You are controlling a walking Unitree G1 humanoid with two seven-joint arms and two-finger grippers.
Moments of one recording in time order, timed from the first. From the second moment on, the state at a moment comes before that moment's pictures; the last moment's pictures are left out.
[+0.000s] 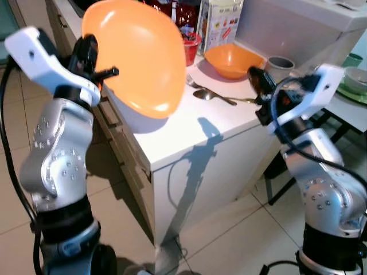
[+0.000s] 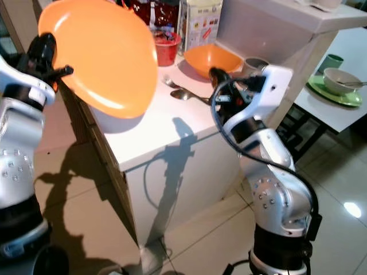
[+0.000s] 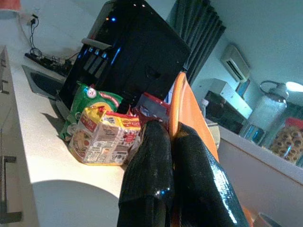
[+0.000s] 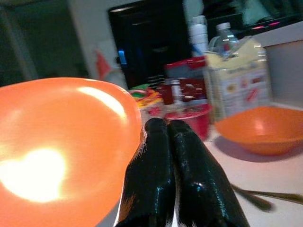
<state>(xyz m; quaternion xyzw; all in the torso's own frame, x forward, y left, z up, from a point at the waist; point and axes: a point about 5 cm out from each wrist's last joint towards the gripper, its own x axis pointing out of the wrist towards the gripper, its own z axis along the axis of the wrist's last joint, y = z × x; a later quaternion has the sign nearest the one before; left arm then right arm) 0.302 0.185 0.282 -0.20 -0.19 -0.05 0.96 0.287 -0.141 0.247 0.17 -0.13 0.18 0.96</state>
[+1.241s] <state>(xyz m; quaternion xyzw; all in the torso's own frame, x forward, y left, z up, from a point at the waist) 0.316 0.148 0.247 -0.01 -0.18 -0.06 0.98 0.291 -0.151 0.225 0.04 -0.18 0.10 0.98</state>
